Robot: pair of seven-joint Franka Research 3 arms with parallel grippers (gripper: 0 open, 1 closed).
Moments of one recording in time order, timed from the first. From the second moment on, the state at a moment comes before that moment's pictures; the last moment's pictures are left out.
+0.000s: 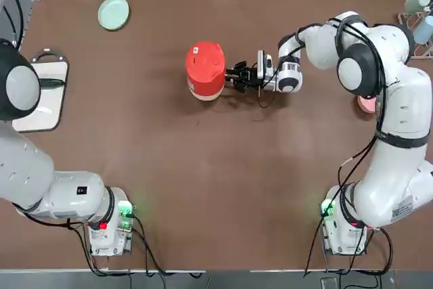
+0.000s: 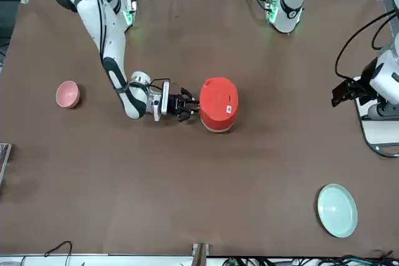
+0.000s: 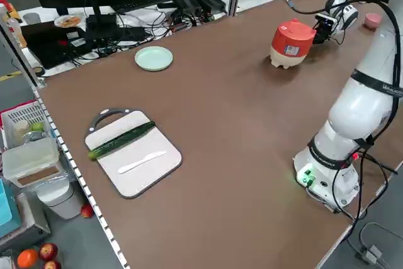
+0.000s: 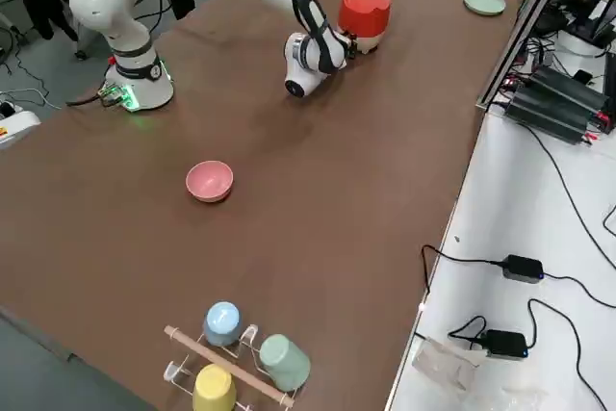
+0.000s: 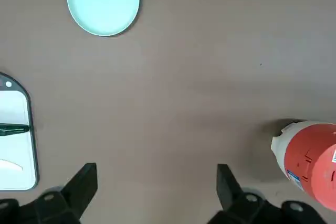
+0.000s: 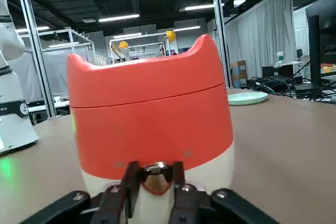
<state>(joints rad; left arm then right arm) 0.01 0.14 -0.09 -1.47 0.00 1.63 -0.11 0.33 0.77 0.18 -2.03 2.08 1.86 -2.78</state>
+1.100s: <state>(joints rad) 0.01 0.14 -0.09 -1.47 0.00 1.63 -0.11 0.32 0.77 0.18 -2.03 2.08 1.87 -2.76</state>
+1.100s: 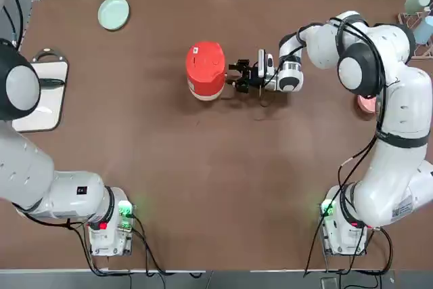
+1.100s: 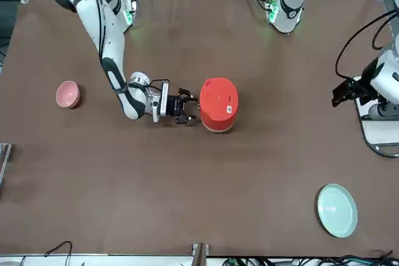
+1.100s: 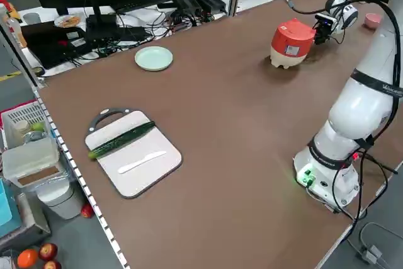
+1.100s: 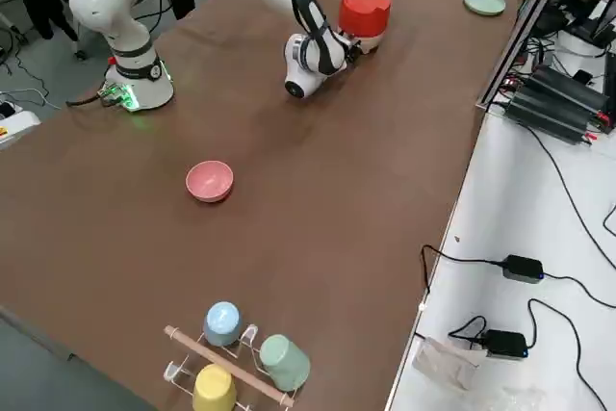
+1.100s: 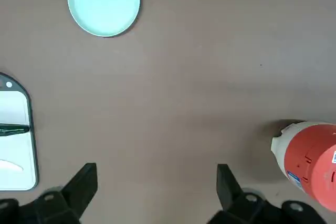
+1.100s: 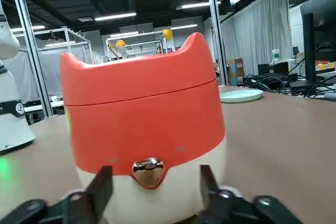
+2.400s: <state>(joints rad) 0.01 0.14 -0.09 -1.47 0.00 1.63 -0.09 0.06 0.57 0.17 -1.86 1.29 2.22 -2.38</state>
